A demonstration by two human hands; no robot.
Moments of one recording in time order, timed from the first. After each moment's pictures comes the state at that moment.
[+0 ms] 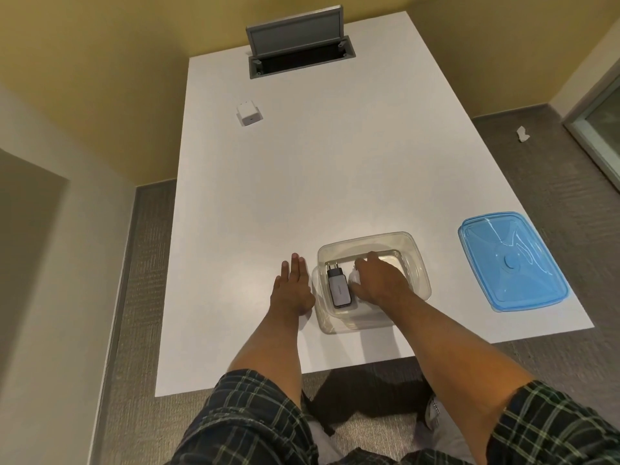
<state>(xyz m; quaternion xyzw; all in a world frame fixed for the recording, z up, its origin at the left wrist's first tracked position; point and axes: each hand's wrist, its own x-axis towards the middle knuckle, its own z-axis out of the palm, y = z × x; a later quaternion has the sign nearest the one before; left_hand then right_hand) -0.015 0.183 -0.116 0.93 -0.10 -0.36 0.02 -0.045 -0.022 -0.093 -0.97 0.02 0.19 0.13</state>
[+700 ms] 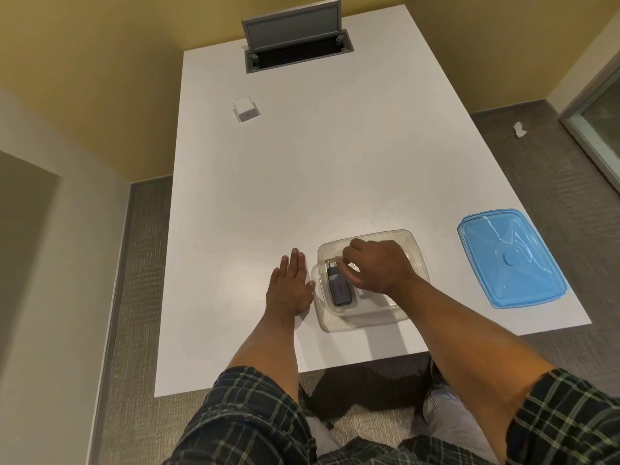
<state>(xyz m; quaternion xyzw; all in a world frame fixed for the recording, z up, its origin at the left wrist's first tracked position) -0.018 0.192 -0.112 0.95 -0.13 -0.28 0.05 -0.036 -0.025 -0.054 -0.96 -0.18 -0.18 0.11</state>
